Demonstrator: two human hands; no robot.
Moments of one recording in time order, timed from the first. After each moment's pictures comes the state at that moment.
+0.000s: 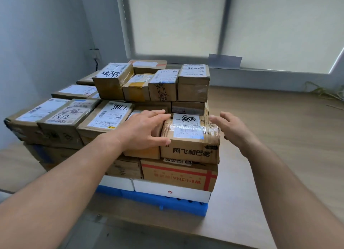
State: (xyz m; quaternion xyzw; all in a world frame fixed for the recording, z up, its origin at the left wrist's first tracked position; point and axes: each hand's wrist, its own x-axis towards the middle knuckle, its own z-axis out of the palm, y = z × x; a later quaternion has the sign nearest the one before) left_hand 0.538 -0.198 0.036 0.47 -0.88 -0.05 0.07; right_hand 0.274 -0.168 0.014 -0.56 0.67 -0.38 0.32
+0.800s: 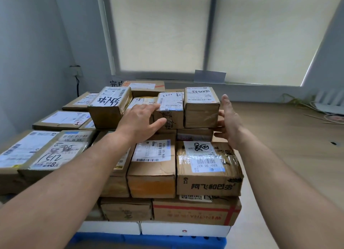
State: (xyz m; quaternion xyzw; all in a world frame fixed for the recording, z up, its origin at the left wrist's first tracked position) left_hand 0.558 -0.304 0.065 0.49 -0.84 0.01 0.24; right_hand 0.314 -0.249 0.059 -0.41 0.62 -0.55 0.38
